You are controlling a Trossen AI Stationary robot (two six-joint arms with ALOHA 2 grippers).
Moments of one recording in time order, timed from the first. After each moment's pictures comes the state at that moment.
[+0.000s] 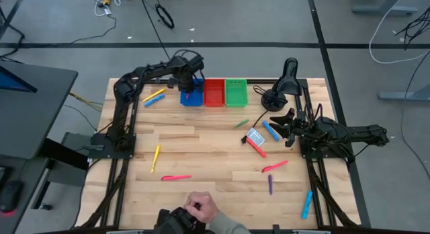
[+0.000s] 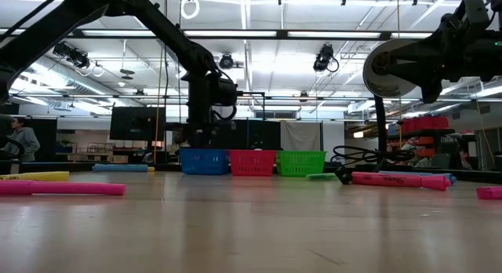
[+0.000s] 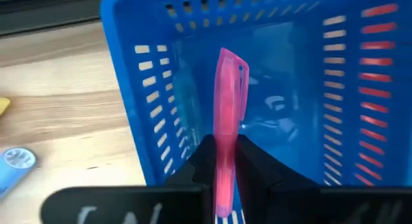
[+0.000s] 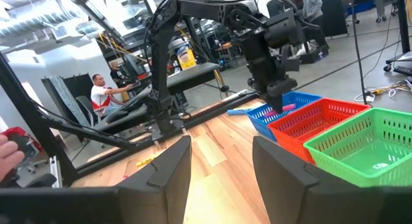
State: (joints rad) left arm 0.73 2.13 1.64 -0.96 -0.06 -0.67; right arm 0.04 0.01 0.02 0.07 0.30 0.33
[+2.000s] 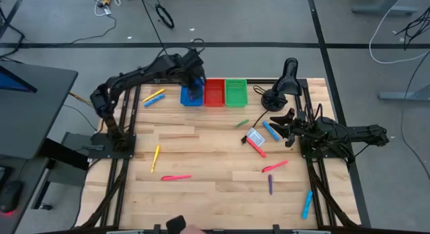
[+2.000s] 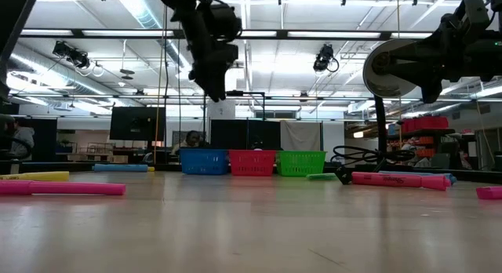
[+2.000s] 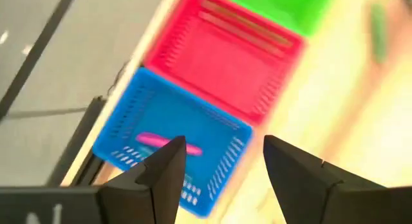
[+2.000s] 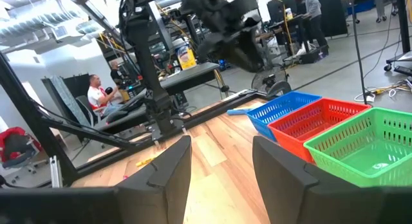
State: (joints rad) left arm 0.56 1.77 1.64 -0.95 -0.05 0.12; right arm 0.04 0.01 0.02 0.07 0.30 0.33
